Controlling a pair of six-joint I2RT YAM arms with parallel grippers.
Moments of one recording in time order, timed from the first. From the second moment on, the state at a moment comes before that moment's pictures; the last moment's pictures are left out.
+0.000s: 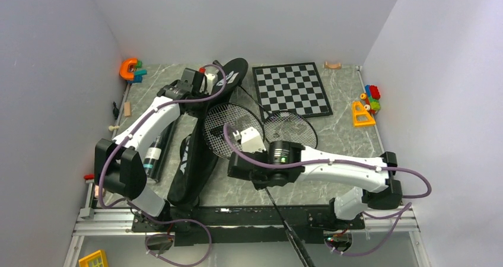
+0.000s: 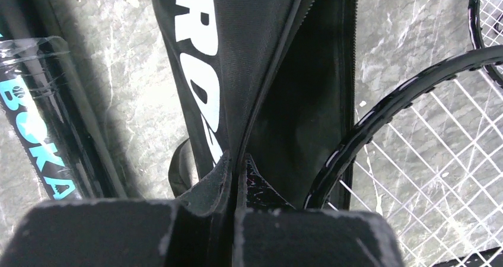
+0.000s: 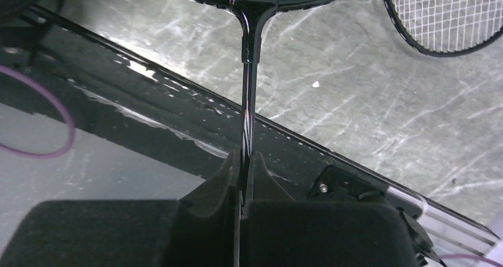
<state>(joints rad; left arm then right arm) -0.37 1.56 1.35 -0.73 0.00 -0.04 1.43 1.49 1.61 -1.38 0.44 0.87</state>
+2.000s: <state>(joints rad) -0.34 1.56 1.37 -0.70 0.43 -0.13 1.02 1.69 1.50 -0.63 0.36 0.81</state>
